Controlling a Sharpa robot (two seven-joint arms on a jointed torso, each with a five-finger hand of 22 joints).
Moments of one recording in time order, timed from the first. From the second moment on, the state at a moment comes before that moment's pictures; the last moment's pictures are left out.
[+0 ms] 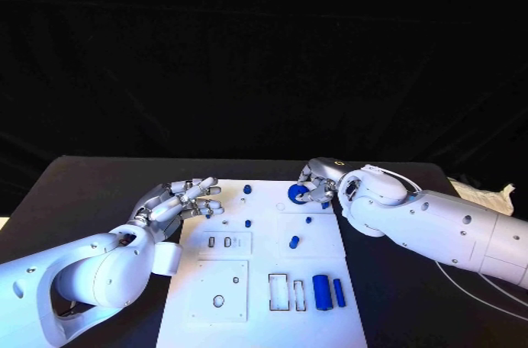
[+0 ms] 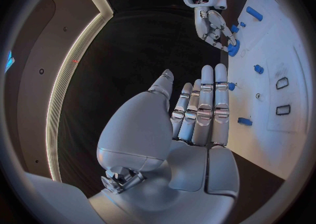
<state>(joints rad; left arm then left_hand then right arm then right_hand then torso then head) 1.19 -0.96 -0.02 1.76 0.09 -0.39 0.40 1.39 0.02 0.03 0.10 0.12 0.94 0.22 0.09 0.07 1.02 0.16 0.09 0.07 1.19 0.09 0.25 0.26 0.17 1.02 0.20 0.44 0.20 1.17 -0.76 0.13 1.40 -1.61 -0.23 -0.30 1.34 -0.07 0.16 0.11 0.27 1.03 0.13 0.18 0.08 1.47 0.05 1.56 1.31 1.46 -0.02 1.56 1.31 0.05 1.46 0.08 1.51 1.31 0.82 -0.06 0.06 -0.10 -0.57</state>
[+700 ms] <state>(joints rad) 1.19 -1.01 -0.02 1.70 0.09 -0.38 0.41 1.39 0.02 0.03 0.09 0.12 0.94 0.22 0.08 0.07 1.02 0.16 0.08 0.07 1.17 0.10 0.23 0.27 0.17 1.00 0.20 0.44 0.20 1.16 -0.71 0.13 1.52 -1.66 -0.36 -0.30 1.34 -0.06 0.18 0.09 0.27 1.03 0.13 0.18 0.08 1.46 0.04 1.56 1.31 1.47 -0.03 1.56 1.31 0.04 1.47 0.08 1.51 1.31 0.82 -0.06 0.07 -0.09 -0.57</state>
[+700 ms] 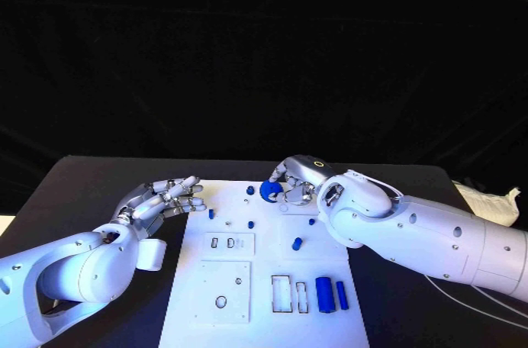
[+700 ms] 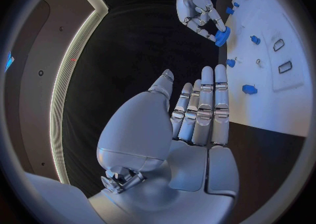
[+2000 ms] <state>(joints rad) 1.19 -1.00 -0.02 1.70 0.10 -0.36 0.41 1.39 0.02 0.03 0.09 0.12 0.94 0.22 0.08 0.07 1.02 0.17 0.08 0.07 1.16 0.10 0.22 0.27 0.17 0.98 0.21 0.43 0.19 1.14 -0.52 0.10 1.38 -1.74 -0.36 -0.35 1.34 -0.06 0.19 0.08 0.26 1.03 0.13 0.17 0.08 1.46 0.04 1.56 1.31 1.47 -0.03 1.56 1.31 0.04 1.47 0.08 1.51 1.31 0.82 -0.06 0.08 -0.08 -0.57</state>
